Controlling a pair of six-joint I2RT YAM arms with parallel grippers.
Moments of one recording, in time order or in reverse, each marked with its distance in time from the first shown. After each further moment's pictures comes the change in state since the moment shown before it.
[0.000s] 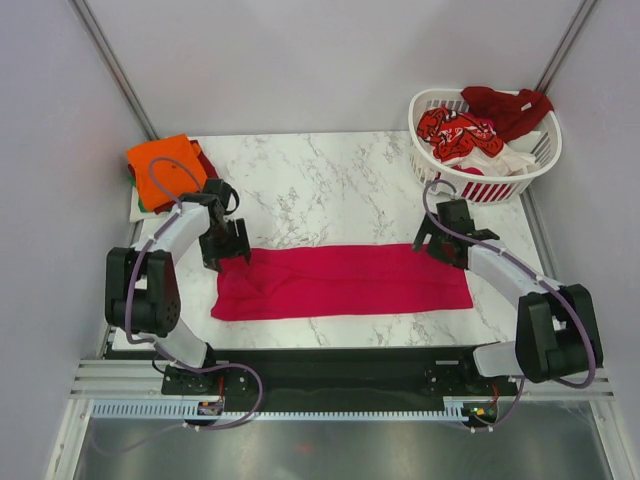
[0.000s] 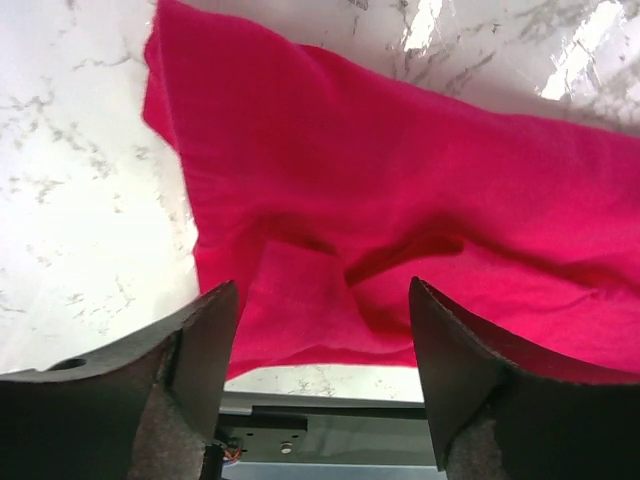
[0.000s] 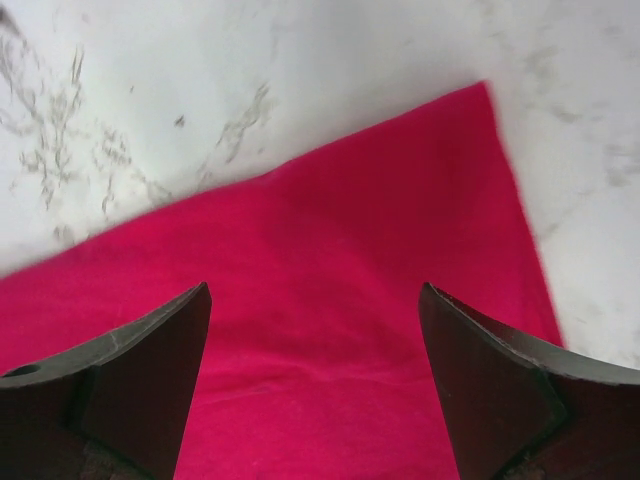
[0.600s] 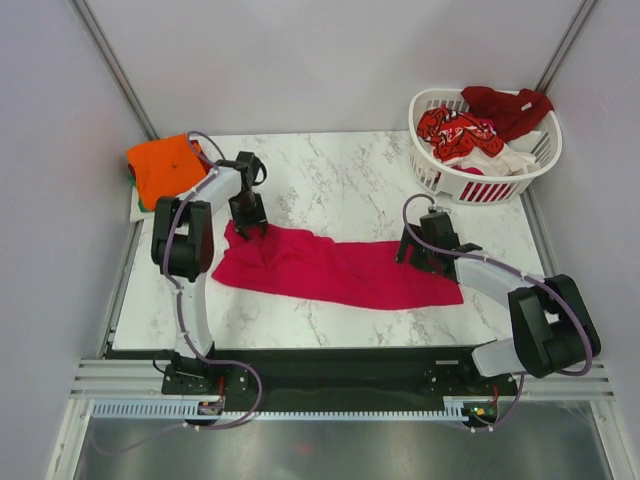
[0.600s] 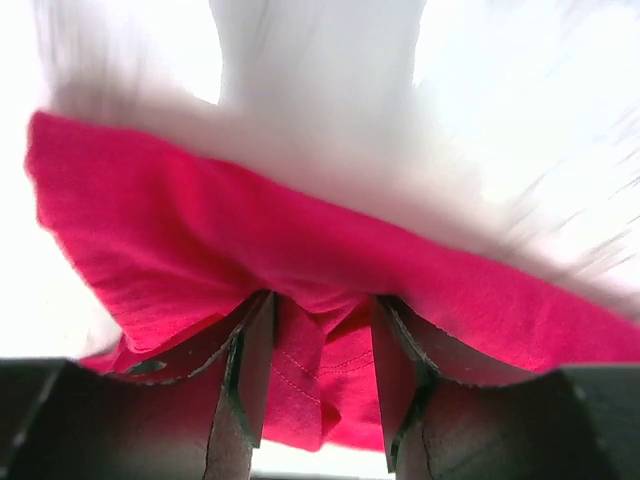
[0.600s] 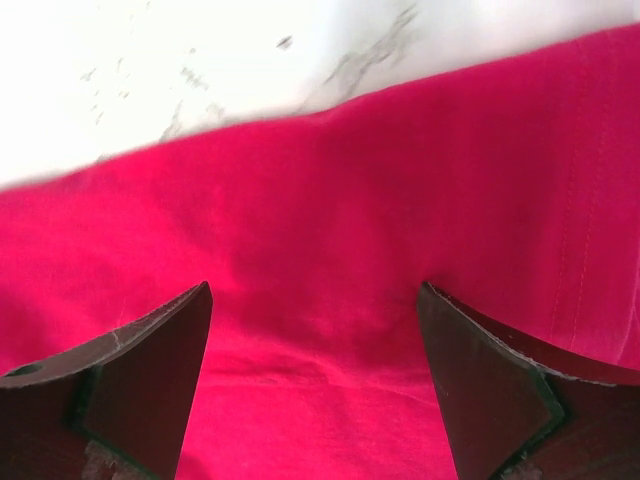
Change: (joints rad) left arm -0.076 0.472 0.407 -0.025 -0.033 -0.102; right arm 0.130 0.080 -0.115 0.223 -0.089 -0.007
